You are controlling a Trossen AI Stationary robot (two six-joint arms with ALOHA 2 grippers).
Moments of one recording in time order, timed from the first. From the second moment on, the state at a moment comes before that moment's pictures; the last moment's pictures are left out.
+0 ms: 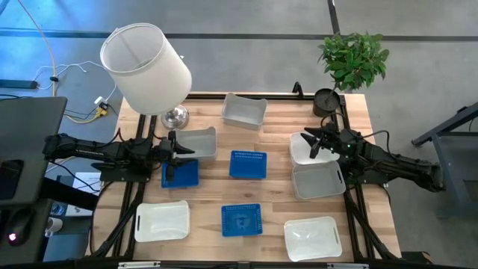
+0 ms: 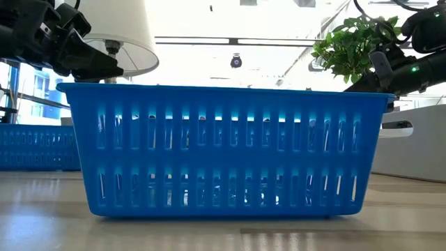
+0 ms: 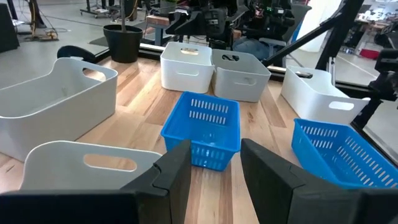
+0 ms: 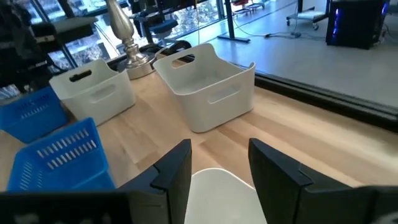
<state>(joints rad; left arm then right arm) 0.05 0.35 0.09 0.07 -0.14 -0.18 -0.36 0.20 0.06 -0.10 0.20 0.25</state>
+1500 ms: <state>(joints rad) 0.05 0.35 0.09 0.07 -0.14 -0.23 -0.36 0.42 0.76 -0.87 -0.20 0.33</state>
